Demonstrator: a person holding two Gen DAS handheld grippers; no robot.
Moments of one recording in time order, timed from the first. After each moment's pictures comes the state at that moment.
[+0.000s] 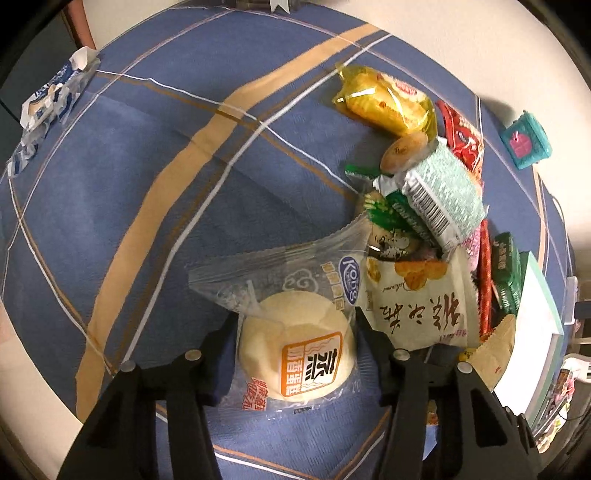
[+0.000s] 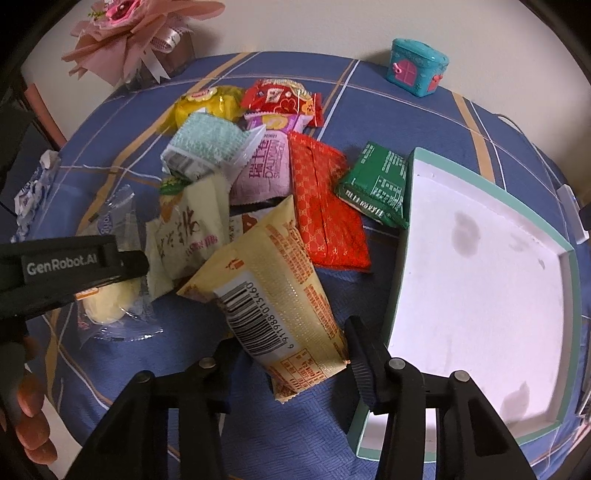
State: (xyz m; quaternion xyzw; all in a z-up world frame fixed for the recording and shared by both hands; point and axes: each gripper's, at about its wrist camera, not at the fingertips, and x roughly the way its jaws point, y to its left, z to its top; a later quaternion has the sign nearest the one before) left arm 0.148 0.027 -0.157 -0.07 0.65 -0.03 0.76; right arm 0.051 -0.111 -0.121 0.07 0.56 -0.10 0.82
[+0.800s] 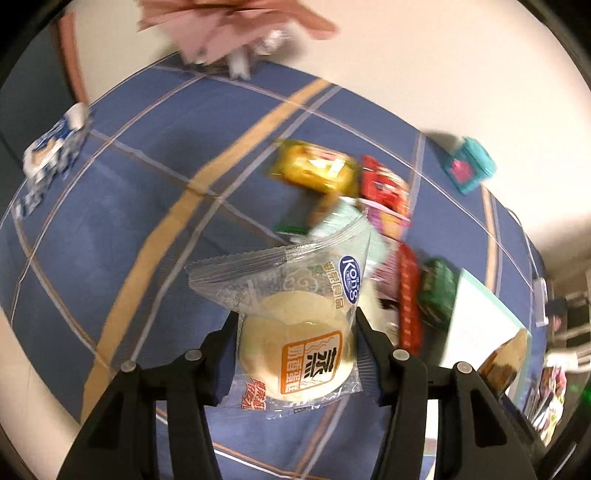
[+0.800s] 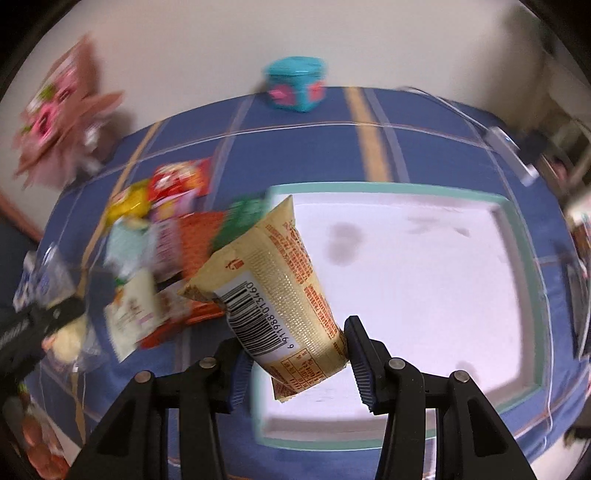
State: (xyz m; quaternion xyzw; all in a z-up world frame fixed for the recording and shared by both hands) left arm 0.117 0.016 -0.060 -0.07 0.57 -0.08 0.81; right arm 0.010 -0.214 -0.069 0.19 0.52 -0.20 0.81
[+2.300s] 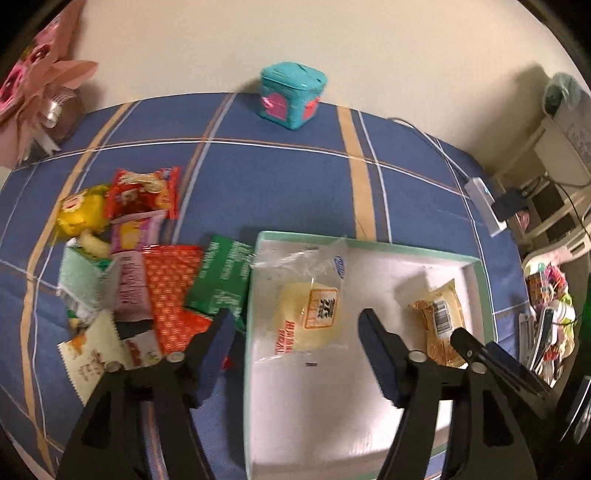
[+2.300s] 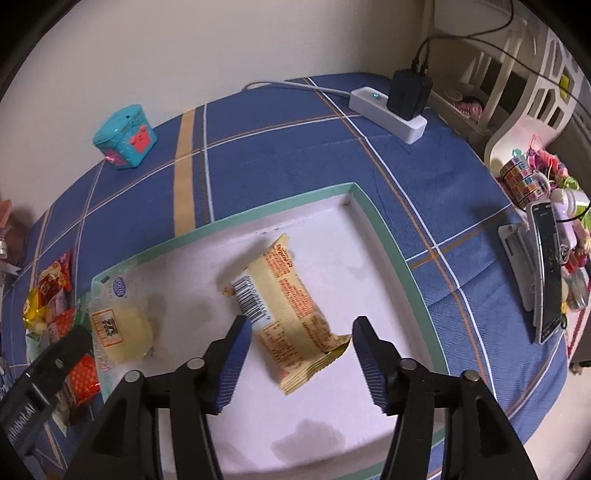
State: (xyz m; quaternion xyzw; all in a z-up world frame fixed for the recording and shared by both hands) left arm 0.095 -0.174 -0.067 0.06 0.55 -0.24 0.79; right arm -0.039 -0.360 -0.077 0.25 0.50 -0.34 0.76
